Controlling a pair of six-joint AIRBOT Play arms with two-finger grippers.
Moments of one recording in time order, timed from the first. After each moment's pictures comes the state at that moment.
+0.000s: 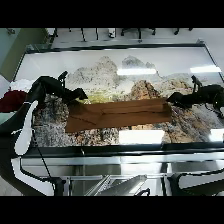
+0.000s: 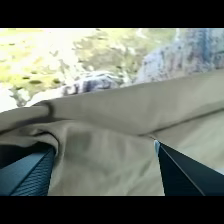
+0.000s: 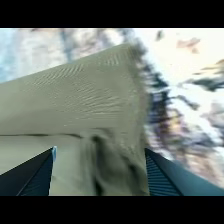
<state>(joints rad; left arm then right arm) -0.05 -1.77 1.56 -2.13 1.22 1.62 -0.39 -1.63 1.23 2.24 -1.08 -1.98</state>
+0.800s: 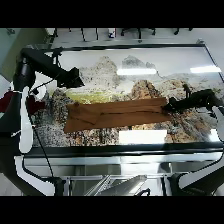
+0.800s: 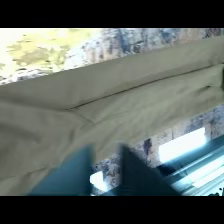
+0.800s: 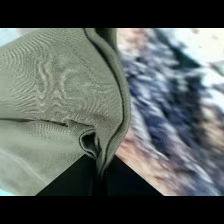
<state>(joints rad) -0.11 -1.80 2.01 -2.14 1.54 1.47 -0.39 -1.82 1.27 2.35 -1.20 -2.01</state>
